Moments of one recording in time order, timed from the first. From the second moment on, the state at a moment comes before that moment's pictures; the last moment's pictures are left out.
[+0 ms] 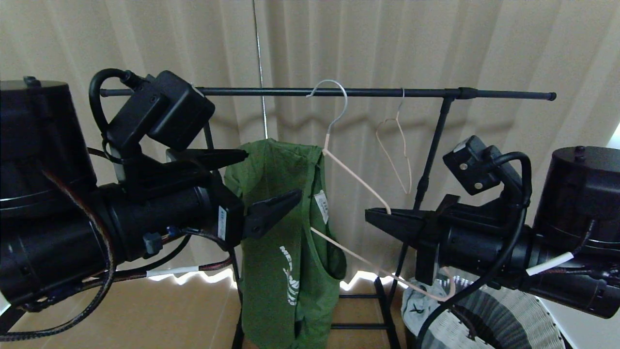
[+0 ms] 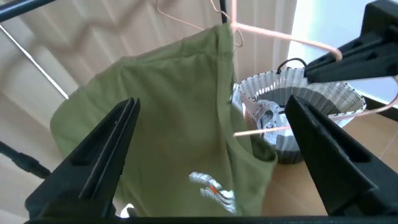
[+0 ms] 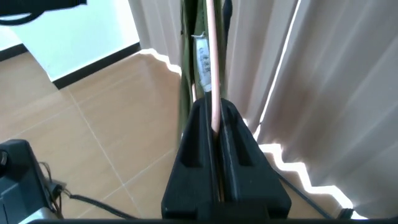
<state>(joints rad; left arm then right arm) -0.69 1.40 -0.83 -0.43 -0.01 0.22 0.72 1.52 -0.69 -0.62 0.13 0.09</state>
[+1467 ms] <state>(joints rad) -0.48 1.52 -0.74 -0.72 -0.28 0.81 0.76 1.40 -0.57 -0.60 0.27 0.01</state>
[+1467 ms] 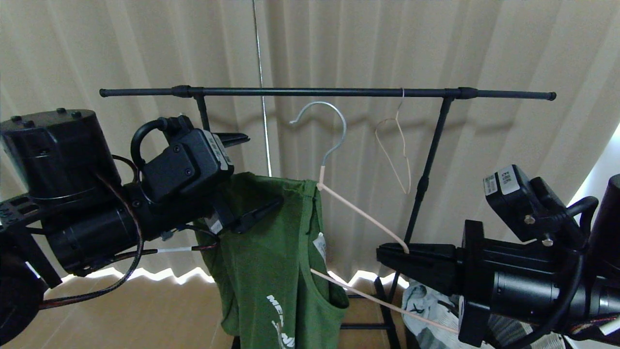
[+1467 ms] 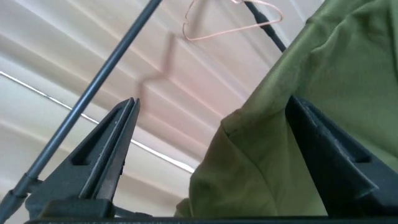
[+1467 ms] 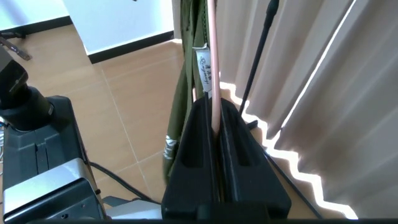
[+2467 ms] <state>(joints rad) -0.49 1.55 -0.73 -0.72 -0.28 0.80 0.76 1.40 -0.56 -0.60 0.27 0.01</state>
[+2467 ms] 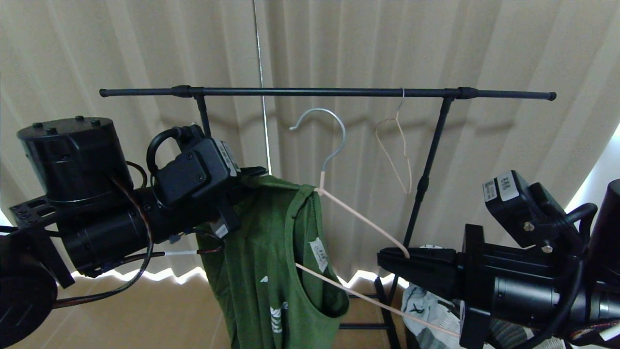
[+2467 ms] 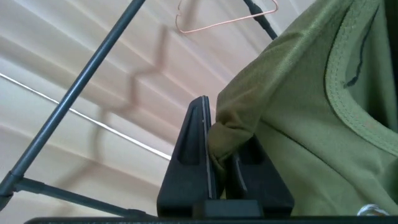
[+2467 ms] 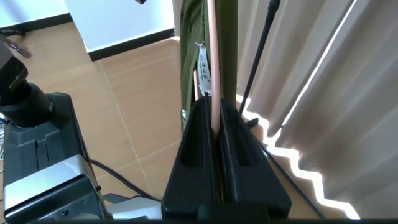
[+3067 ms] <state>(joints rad) -0.46 1.57 -0.66 -0.84 -0.02 0.78 0.73 1.37 -0.53 -0.61 0.26 0.01</state>
